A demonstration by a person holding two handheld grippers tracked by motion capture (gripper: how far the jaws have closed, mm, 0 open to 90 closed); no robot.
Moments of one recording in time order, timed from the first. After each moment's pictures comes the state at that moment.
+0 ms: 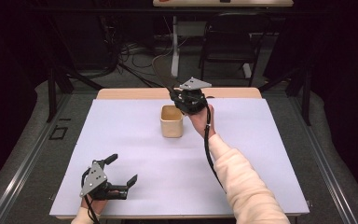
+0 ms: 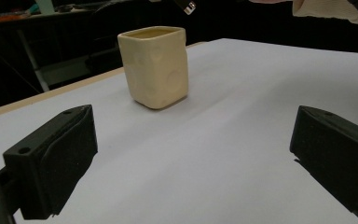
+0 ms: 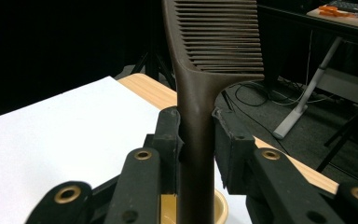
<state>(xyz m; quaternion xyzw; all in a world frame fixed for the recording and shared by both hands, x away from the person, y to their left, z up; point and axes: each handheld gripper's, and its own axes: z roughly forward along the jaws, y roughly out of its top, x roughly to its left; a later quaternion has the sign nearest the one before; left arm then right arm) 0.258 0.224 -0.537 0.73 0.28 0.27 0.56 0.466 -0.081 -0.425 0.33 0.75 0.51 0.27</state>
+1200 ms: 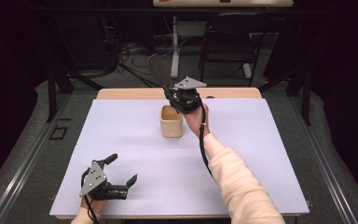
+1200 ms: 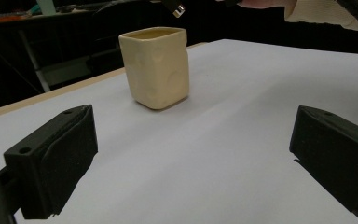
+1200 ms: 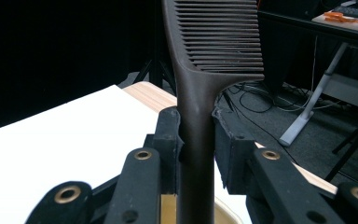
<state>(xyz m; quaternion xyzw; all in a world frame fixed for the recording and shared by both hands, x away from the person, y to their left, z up) 0.258 0.224 -0.537 0.73 0.28 0.27 0.56 0.472 -0.067 -0.429 0.32 0.74 0.52 0.26</state>
